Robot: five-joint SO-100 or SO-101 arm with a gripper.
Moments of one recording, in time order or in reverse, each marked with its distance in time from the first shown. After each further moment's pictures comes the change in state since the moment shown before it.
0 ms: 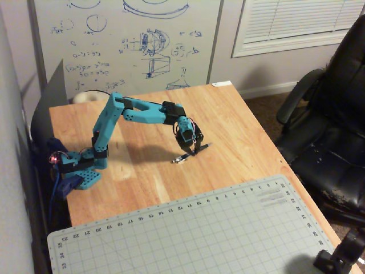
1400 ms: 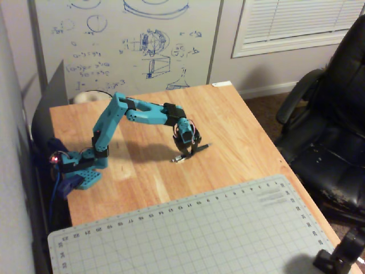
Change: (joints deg) arm -1.8 -3.2 -0.2 0.0 -0.4
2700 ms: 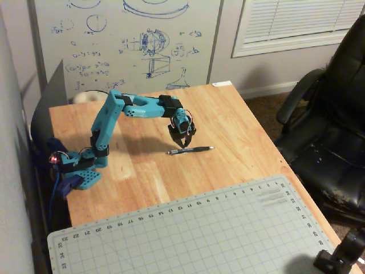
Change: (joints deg) arm -6.0 3.1 0.0 6.1 9.0
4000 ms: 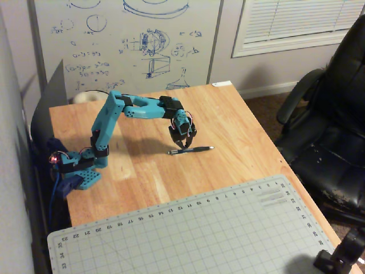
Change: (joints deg) arm 1.2 0.0 0.0 0.0 0.0
